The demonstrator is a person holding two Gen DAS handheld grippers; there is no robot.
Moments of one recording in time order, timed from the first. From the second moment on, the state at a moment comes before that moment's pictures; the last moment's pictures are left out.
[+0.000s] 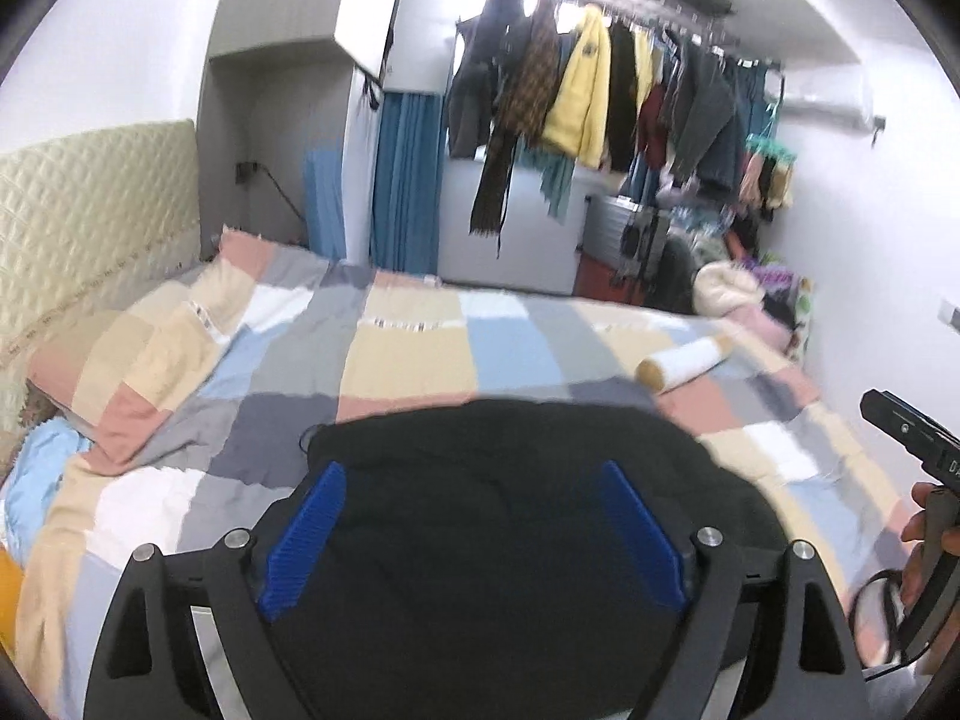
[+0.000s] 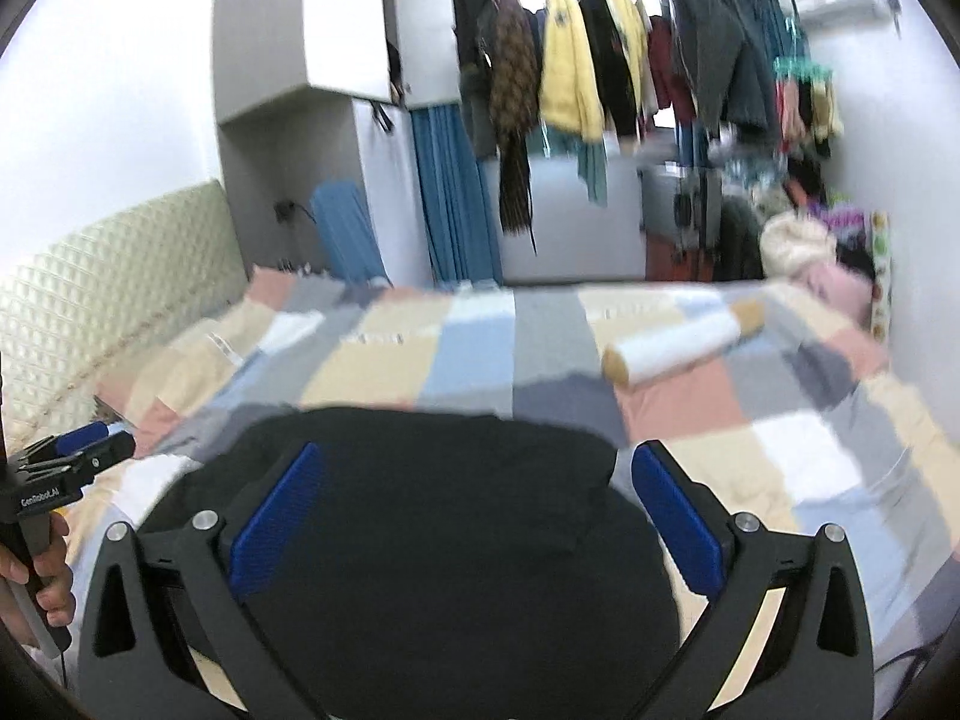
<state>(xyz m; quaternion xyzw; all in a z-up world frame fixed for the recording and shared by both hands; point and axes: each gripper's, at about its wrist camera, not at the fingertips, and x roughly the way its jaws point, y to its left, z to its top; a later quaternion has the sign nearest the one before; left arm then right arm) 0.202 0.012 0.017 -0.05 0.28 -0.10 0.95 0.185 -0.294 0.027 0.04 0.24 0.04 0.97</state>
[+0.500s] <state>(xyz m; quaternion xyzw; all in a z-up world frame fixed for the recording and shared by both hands) 0.050 -0.012 0.158 -0.02 0.17 -0.10 0.98 0.052 -0.262 0.134 0.05 0.14 0.10 0.98</state>
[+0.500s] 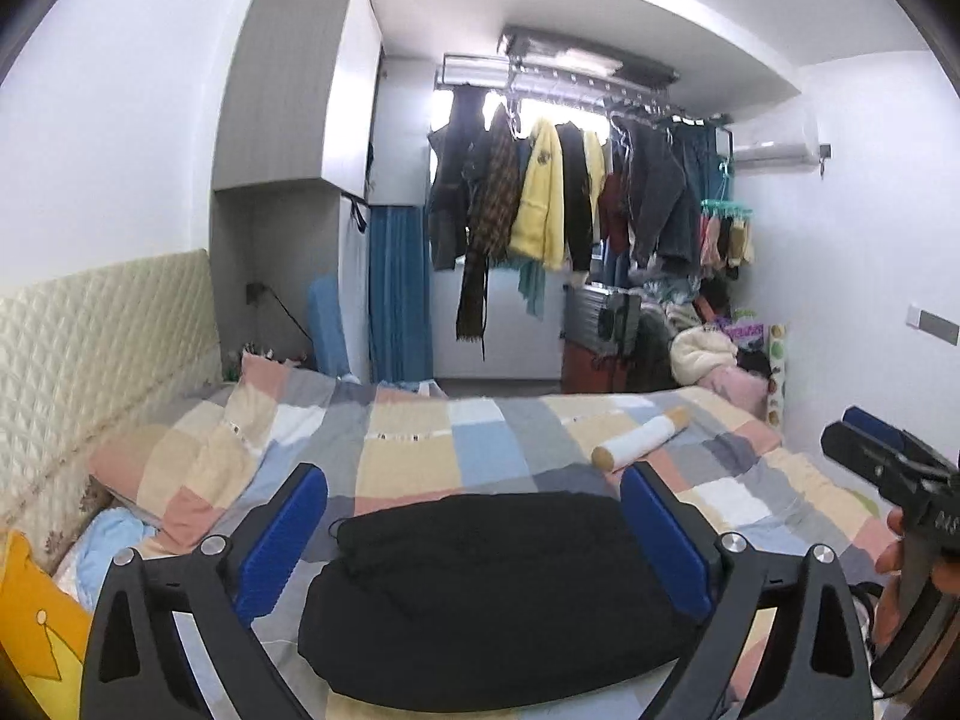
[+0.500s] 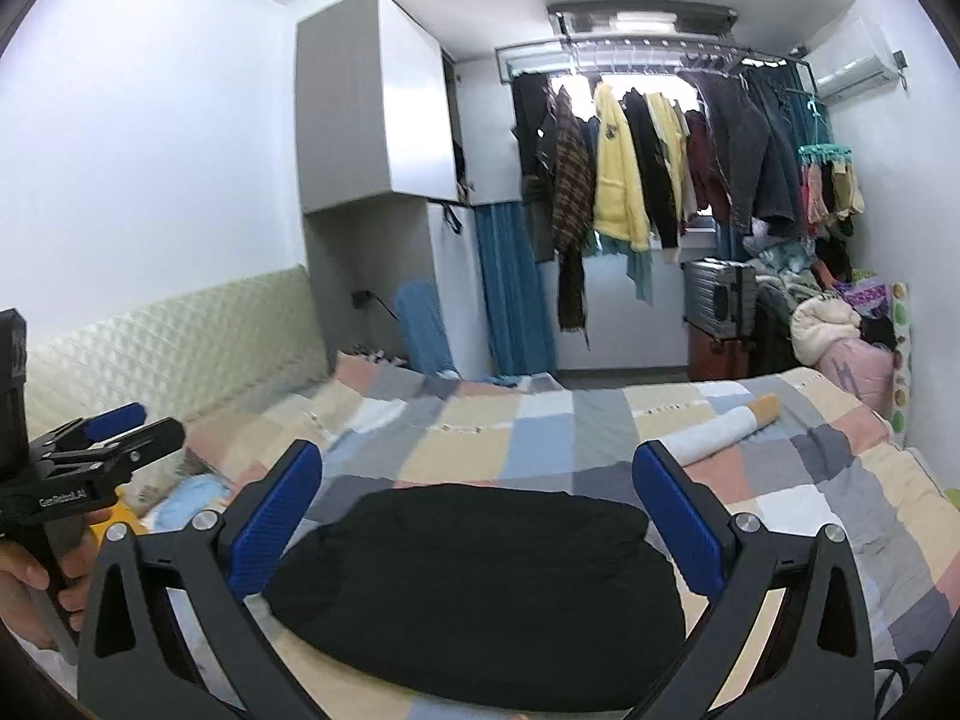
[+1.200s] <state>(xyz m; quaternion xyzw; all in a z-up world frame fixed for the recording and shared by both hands) -0.020 -0.023 0.117 -0.05 0.20 -0.12 0.97 -0.023 -0.240 0.086 0.03 0.15 0.10 0.98</state>
